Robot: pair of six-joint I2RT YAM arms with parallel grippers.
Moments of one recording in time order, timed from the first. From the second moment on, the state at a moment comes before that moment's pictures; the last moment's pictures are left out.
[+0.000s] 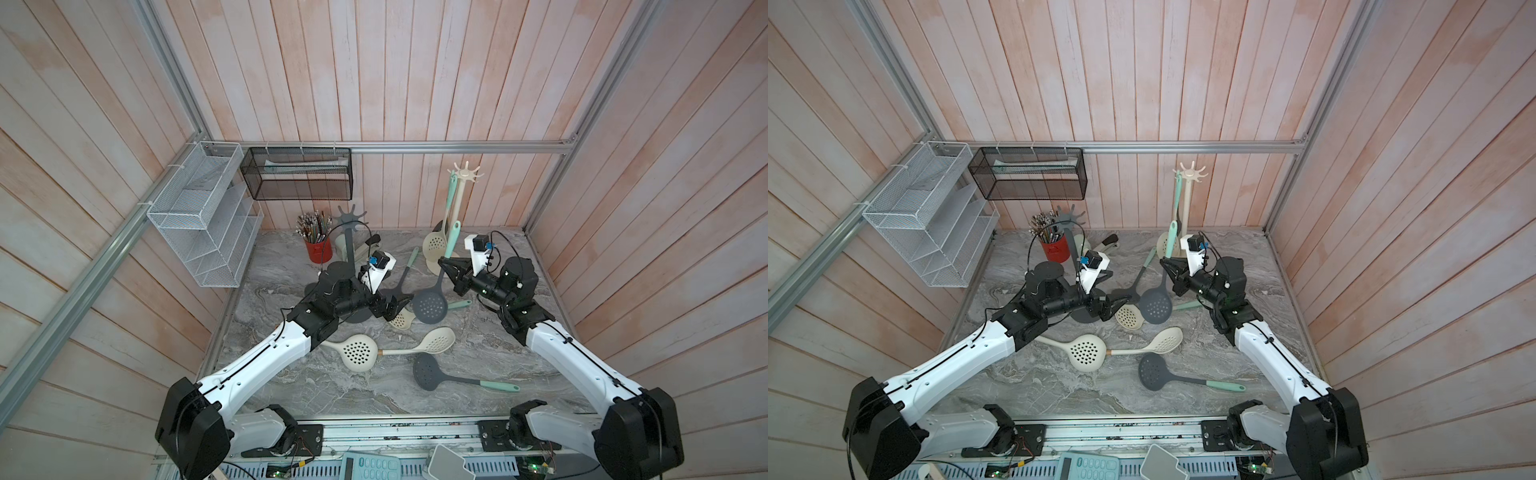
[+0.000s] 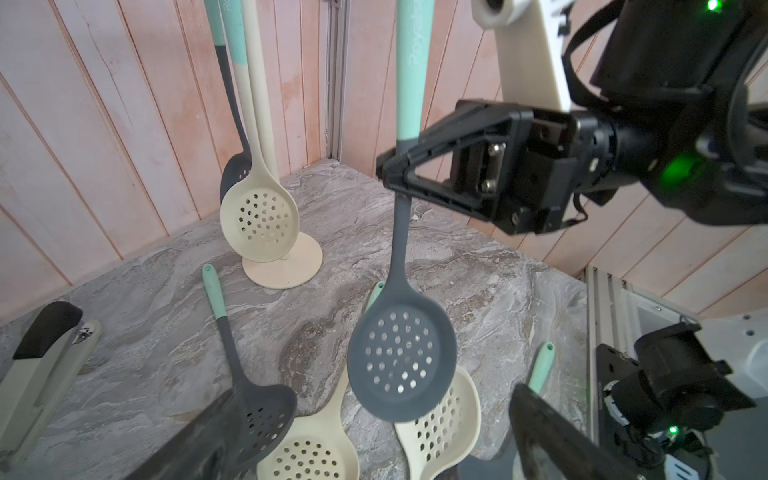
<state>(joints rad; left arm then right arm) -0.64 1.25 0.96 -0.01 0.40 0.00 0.29 1.21 0.82 0.31 -0.57 0.19</state>
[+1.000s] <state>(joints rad) -0.63 1.24 0.91 0.00 0.48 0.10 0.07 1.69 1.42 0.06 -0.94 0.14</state>
